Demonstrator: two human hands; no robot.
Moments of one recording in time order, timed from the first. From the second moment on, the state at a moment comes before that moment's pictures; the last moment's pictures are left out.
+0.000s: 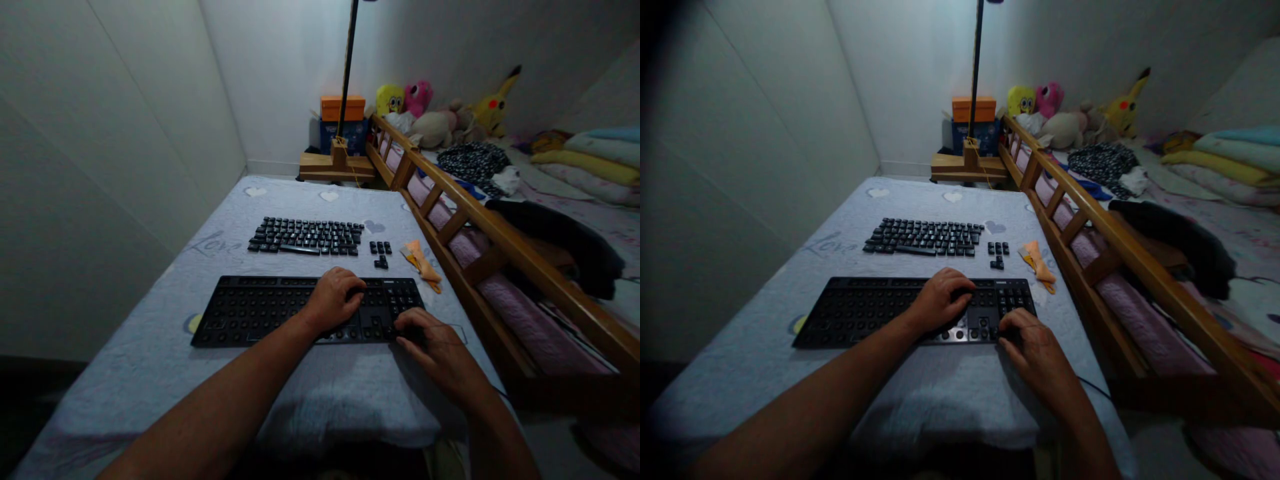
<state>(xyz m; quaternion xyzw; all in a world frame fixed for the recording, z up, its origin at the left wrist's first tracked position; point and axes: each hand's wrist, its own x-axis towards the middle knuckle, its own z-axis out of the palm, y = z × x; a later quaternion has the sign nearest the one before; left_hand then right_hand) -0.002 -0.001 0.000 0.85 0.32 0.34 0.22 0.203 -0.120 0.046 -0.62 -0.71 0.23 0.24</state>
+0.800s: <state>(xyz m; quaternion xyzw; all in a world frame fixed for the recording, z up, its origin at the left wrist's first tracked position) 0.000 0.000 0.000 0.87 0.33 0.30 0.22 0.211 -0.104 0.051 -0.64 -0.68 0.28 0.22</state>
